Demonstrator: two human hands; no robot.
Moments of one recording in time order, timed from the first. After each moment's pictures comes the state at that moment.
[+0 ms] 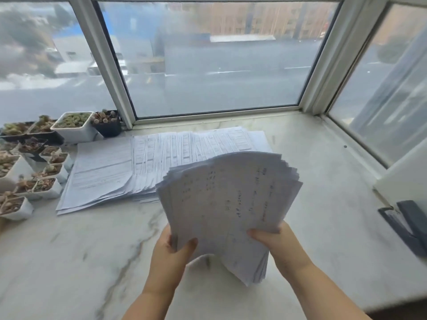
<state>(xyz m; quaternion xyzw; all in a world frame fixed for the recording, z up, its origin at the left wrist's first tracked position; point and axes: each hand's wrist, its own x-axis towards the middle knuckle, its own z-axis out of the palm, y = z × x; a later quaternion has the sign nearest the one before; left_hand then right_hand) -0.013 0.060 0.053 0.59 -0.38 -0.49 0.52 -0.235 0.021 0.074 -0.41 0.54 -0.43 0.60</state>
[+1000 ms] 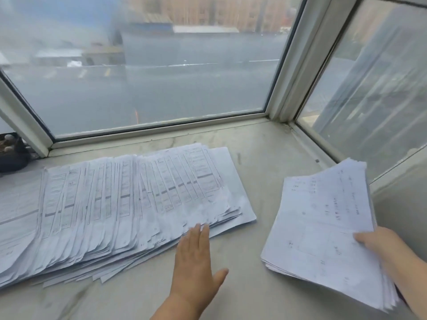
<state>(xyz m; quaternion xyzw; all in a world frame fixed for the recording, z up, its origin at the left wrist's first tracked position) -0.144 -0.112 -0.003 0.61 -0.76 -0.18 0.13 -0.505 -0.115 0.060 -0.18 0.87 -0.32 0.33</state>
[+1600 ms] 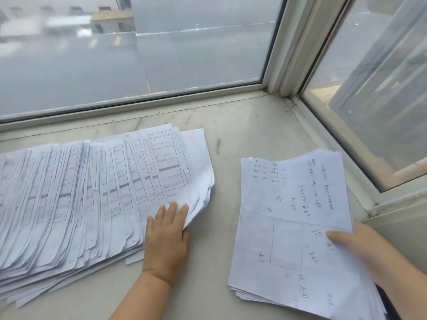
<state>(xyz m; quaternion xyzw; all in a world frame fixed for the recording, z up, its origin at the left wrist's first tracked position) -0.214 -0.203 -0.073 0.67 -0.71 -0.13 0.16 -0.567 -0.184 0.011 -0.27 0.79 -0.24 0.50</state>
